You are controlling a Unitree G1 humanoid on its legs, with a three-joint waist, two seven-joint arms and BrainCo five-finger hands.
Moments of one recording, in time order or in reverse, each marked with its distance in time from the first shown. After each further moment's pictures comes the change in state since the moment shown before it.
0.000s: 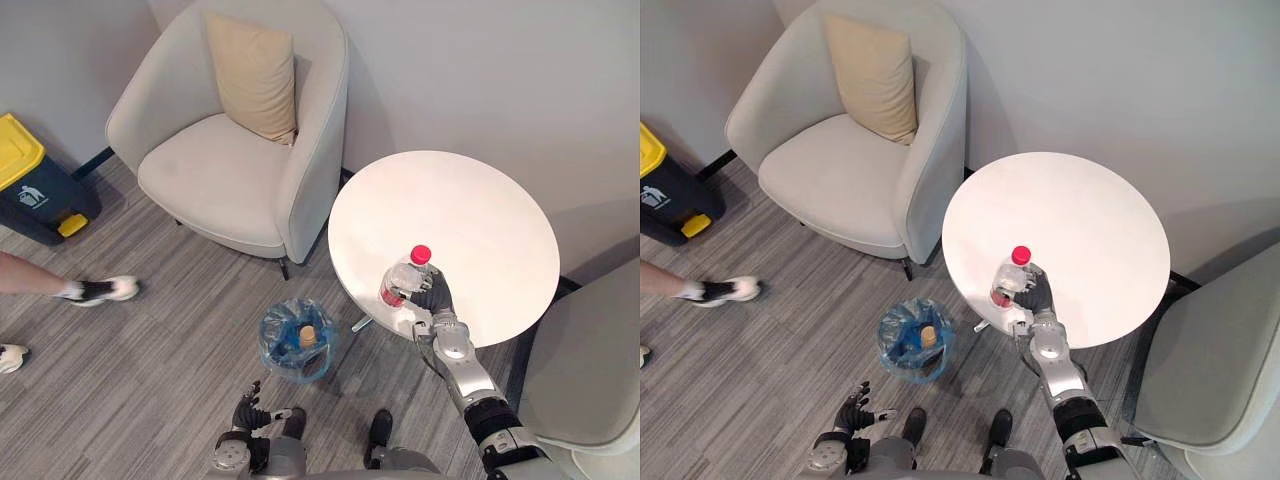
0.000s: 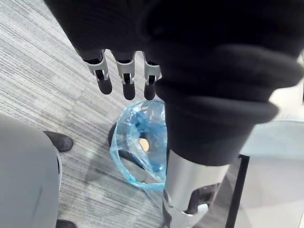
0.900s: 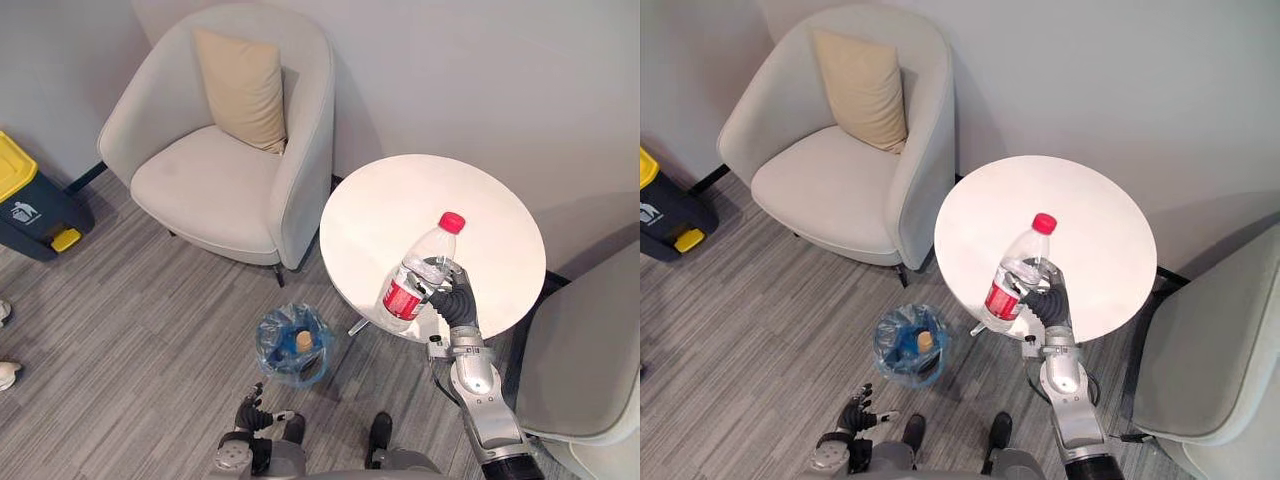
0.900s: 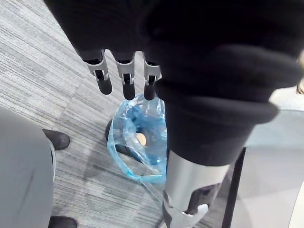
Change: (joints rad) left arm -0.006 -0.006 -0.002 0.012 -0.006 0.011 0.001; right arm 0.345 0.031 -0.032 -0.595 -0.154 -0.030 0.006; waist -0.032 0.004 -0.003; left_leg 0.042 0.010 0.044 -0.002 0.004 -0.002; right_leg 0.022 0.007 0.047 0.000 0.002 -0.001
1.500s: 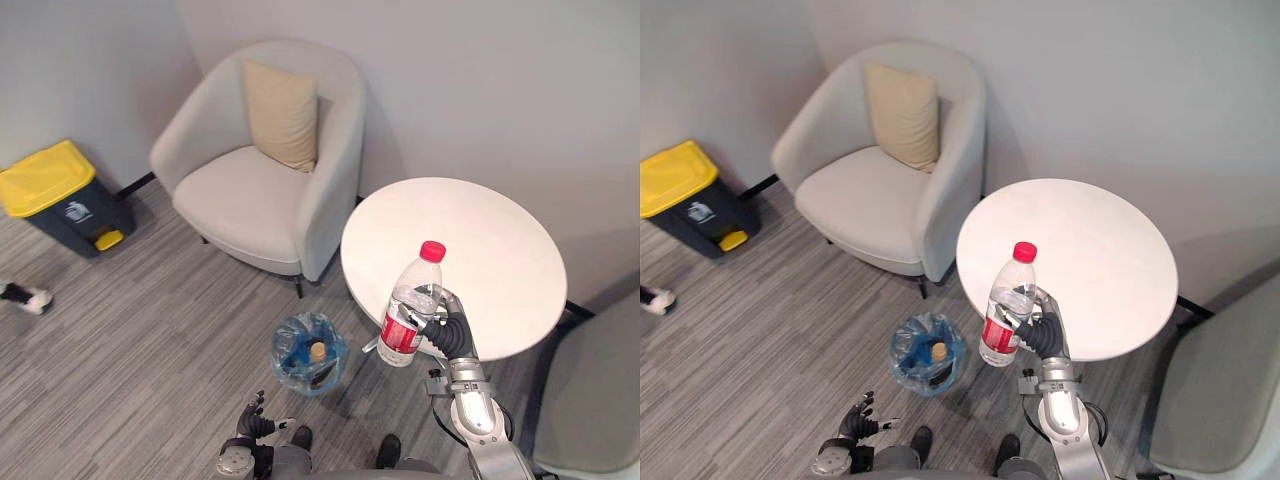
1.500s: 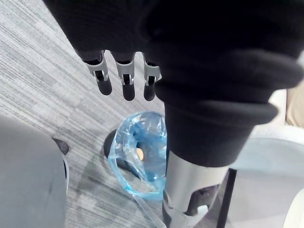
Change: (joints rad) left arm -0.011 -0.009 -0.039 0.063 -0.001 -0.019 0.019; right arm 0.180 -0.013 0.047 -0.075 -0.131 -0.021 -0.006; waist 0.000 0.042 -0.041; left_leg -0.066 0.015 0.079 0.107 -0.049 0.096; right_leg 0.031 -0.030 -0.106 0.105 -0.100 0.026
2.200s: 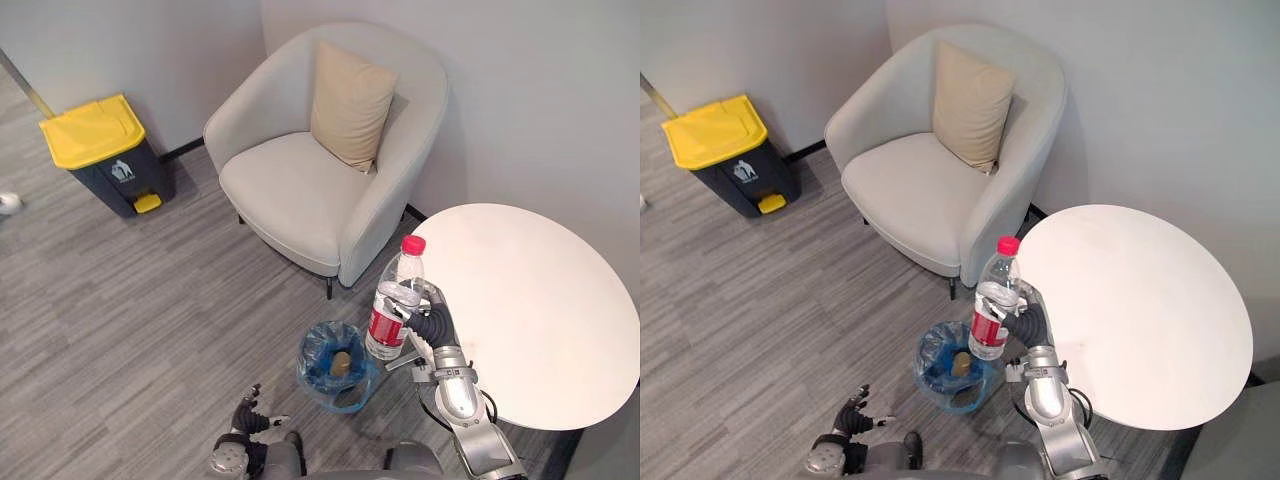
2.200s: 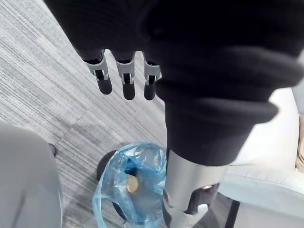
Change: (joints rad) left arm -0.009 0.065 -0.044 -0.049 0.010 0.003 0.002; right arm -0.114 0.010 0.058 0.097 -0.019 0.024 -0.014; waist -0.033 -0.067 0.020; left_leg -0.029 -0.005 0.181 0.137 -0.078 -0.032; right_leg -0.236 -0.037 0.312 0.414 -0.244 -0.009
